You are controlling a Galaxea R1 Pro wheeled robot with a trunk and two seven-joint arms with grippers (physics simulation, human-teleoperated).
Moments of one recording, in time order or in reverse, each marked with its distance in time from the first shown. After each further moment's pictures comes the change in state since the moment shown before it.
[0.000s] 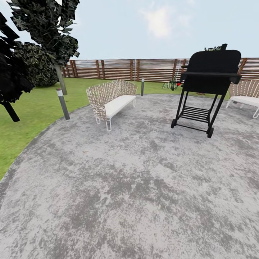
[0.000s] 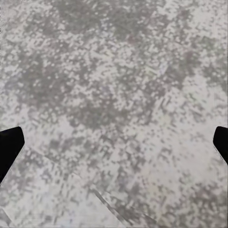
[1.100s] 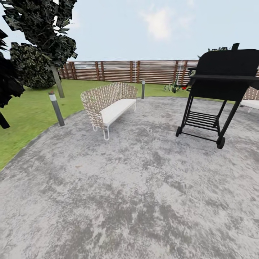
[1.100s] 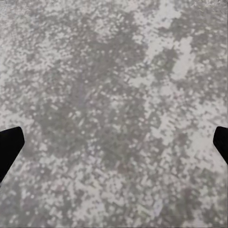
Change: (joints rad) left arm 0.000 0.003 -0.001 0.001 0.002 -0.008 0.000; right arm 0.000 -0.002 0.005 0.068 0.004 -0.071 -0.002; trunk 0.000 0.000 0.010
